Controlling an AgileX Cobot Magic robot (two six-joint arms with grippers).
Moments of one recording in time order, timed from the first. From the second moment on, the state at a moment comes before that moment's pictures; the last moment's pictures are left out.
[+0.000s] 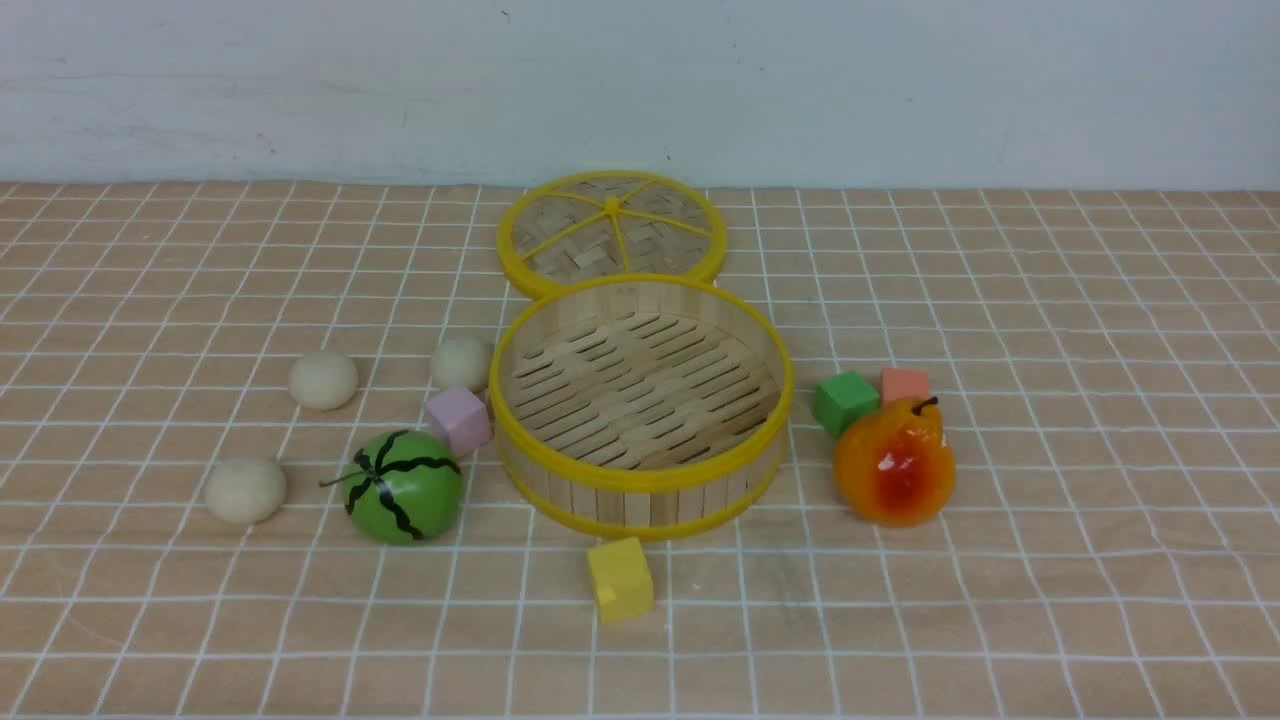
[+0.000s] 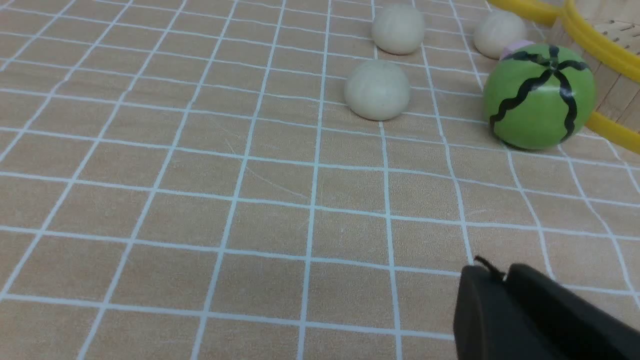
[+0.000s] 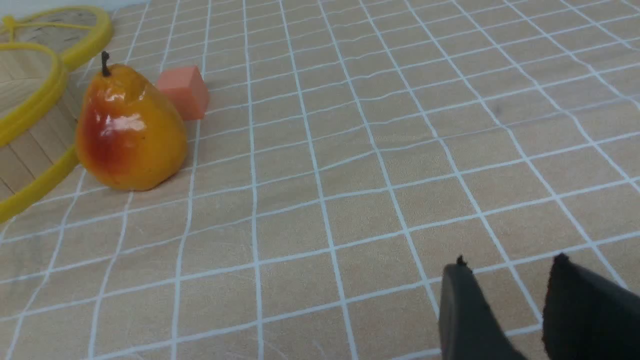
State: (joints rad) right arm 0.00 -0.01 0.02 -0.22 0.40 0.42; left arm -0.09 -0.01 0.03 0.16 0.37 -0.32
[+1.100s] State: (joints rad) right arm 0.00 -0.01 0.02 -0.22 0.40 0.42; left arm -0.09 -0.01 0.03 0.20 0.25 -0.32
